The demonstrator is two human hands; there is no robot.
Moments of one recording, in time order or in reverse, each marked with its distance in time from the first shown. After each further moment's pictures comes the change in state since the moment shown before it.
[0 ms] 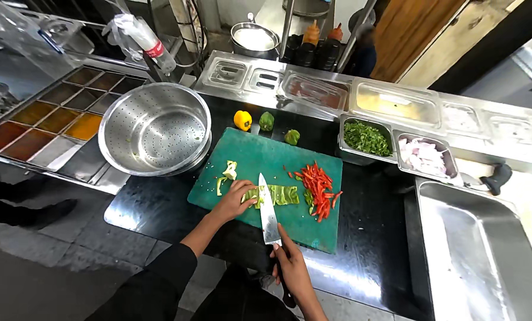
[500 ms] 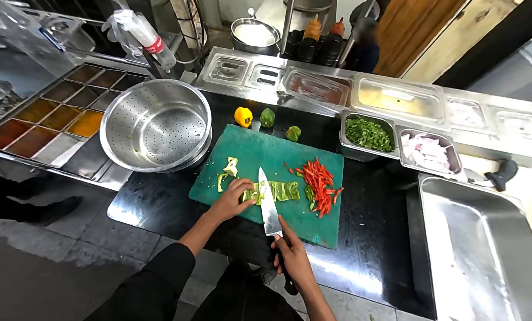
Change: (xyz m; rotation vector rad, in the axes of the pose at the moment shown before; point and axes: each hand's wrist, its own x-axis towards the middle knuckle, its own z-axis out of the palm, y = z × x) left_hand -0.009 -0.003 -0.005 0.000 -0.031 0.032; right_hand 0.010 -0.007 -0.003 0.014 -0.007 0.029
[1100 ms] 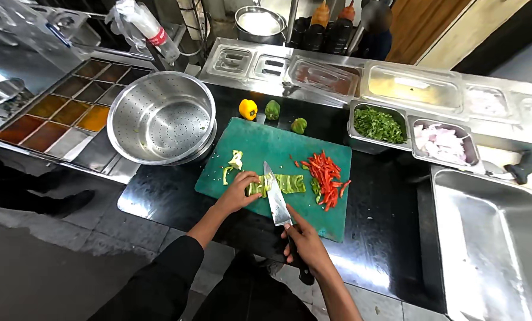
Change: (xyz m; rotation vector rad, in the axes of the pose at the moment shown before) left_hand 0.000 0.010 0.001 -0.033 0.033 -0.054; right_hand -0.006 -0.043 -0.015 -0.068 -0.073 0.147
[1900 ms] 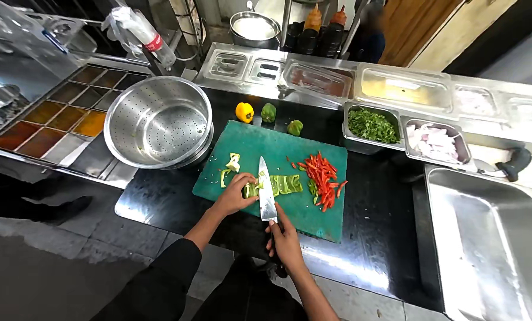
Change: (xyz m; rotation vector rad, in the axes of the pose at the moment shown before) left_hand 0.004 0.005 -0.007 -0.072 -0.060 -0.139; right_hand 0.029 0.026 0.043 0.079 0.129 -0.152
